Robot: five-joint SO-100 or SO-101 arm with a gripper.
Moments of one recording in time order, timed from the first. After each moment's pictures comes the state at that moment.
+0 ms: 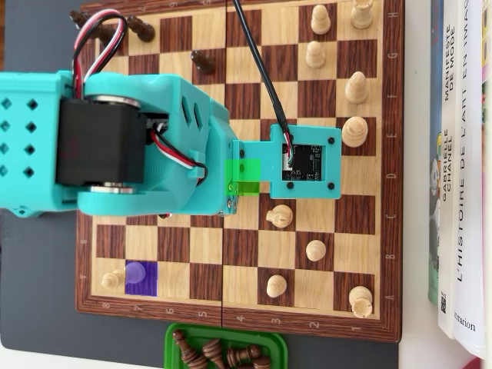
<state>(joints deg) 1.0 81.8 90.8 75.1 89.4</state>
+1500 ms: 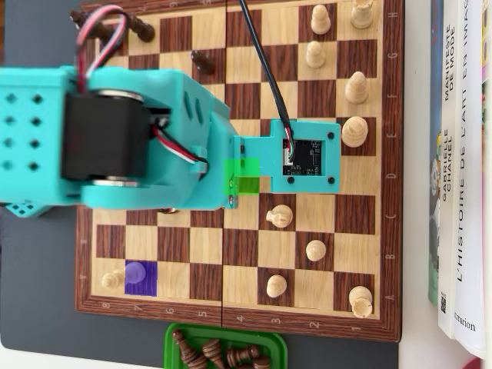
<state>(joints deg) 0.7 87.0 91.6 75.1 89.4</state>
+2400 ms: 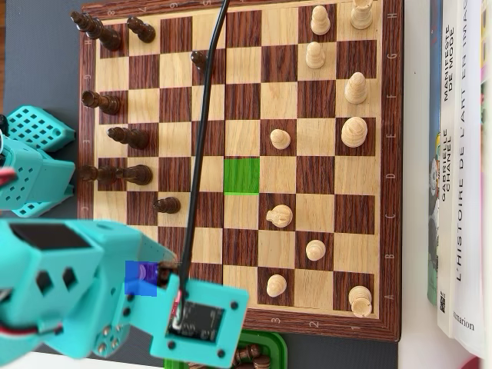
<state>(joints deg) 28.0 101.4 102.7 75.5 77.4</state>
